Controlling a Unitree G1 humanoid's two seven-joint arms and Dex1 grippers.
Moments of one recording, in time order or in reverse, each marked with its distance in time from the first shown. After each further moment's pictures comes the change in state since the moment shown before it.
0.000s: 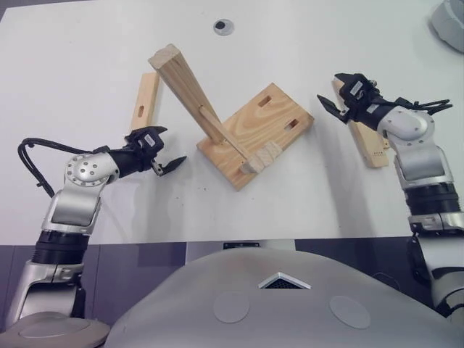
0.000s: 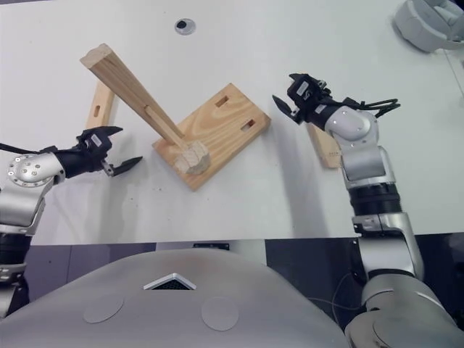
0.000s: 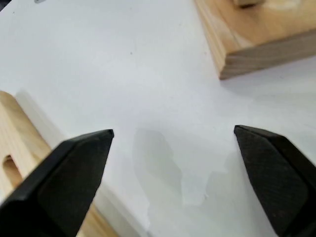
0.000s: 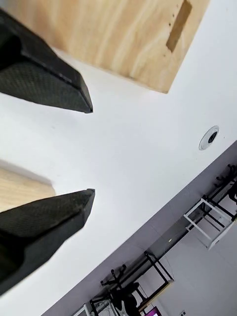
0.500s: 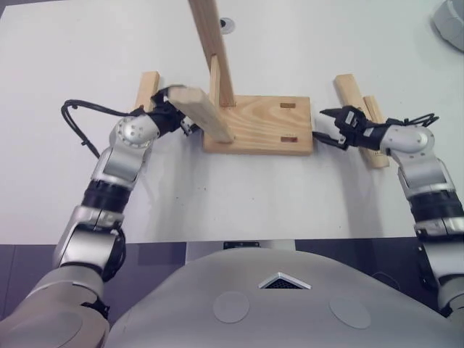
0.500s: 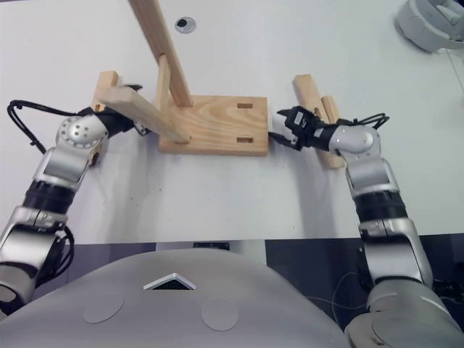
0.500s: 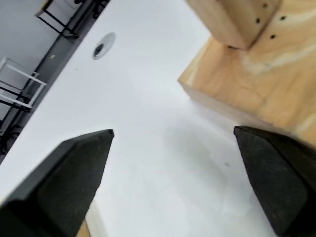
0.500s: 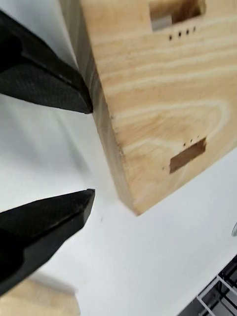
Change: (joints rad) left arm -0.519 -0.331 -0.193 0.607 0.206 -0.234 0.371; right arm 0.232 -0.152 0.021 -0.223 0.141 0.020 0.424
